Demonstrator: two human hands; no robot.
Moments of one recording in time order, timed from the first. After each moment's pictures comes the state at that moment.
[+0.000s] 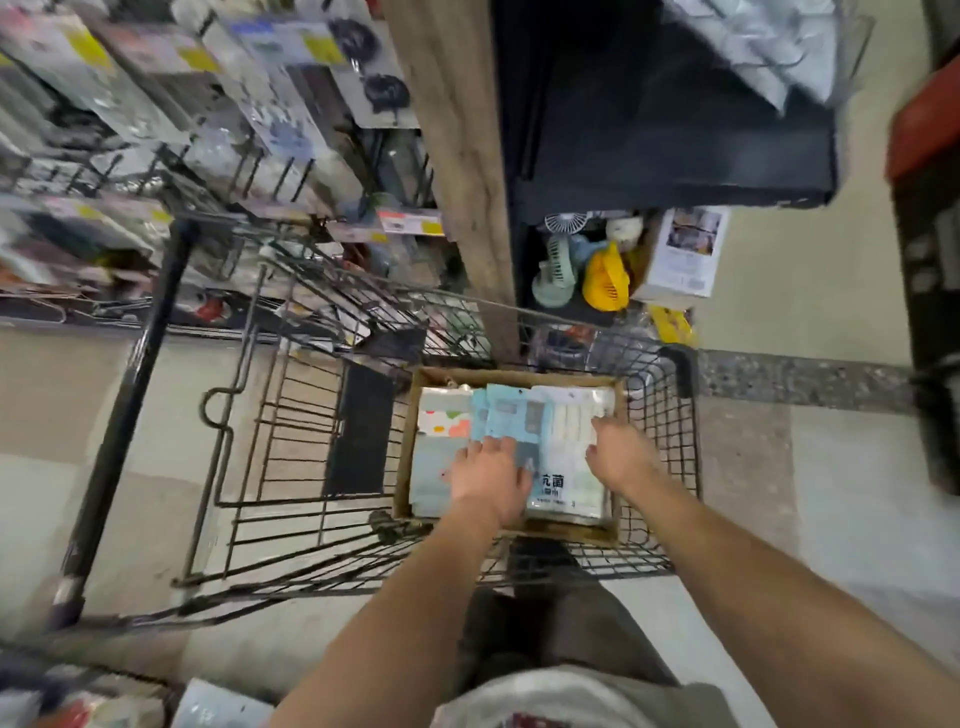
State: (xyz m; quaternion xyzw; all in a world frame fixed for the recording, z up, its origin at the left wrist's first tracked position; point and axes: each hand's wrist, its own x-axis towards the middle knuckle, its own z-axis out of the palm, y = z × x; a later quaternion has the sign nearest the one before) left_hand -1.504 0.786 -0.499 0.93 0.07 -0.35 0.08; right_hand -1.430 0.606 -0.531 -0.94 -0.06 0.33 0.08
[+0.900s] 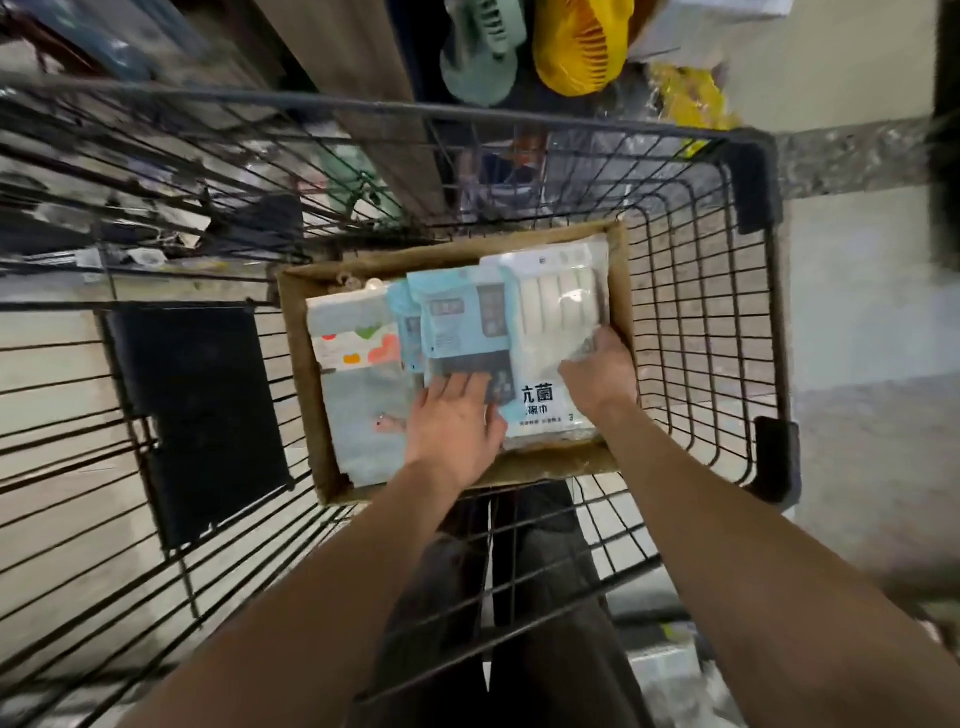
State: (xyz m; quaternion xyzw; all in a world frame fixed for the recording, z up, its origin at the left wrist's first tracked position) left_hand -1.501 0.812 -0.703 0.94 -0.02 -0.32 0.15; right_hand -1.452 0.620 -0.749 -0.82 0.35 0.35 0.30
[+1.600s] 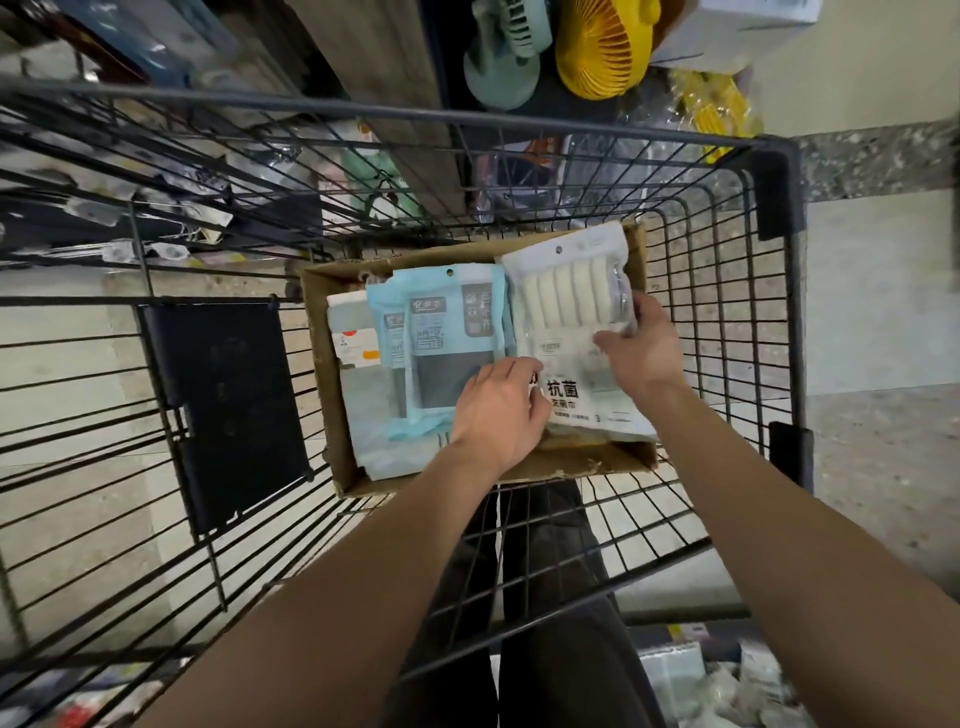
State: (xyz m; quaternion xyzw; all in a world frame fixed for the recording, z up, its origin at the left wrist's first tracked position) left_hand -1.482 0.784 -0.694 0.90 -0.01 -0.32 0.28; right_hand -1.422 0.609 -0.699 -0.81 0.34 0.25 0.40
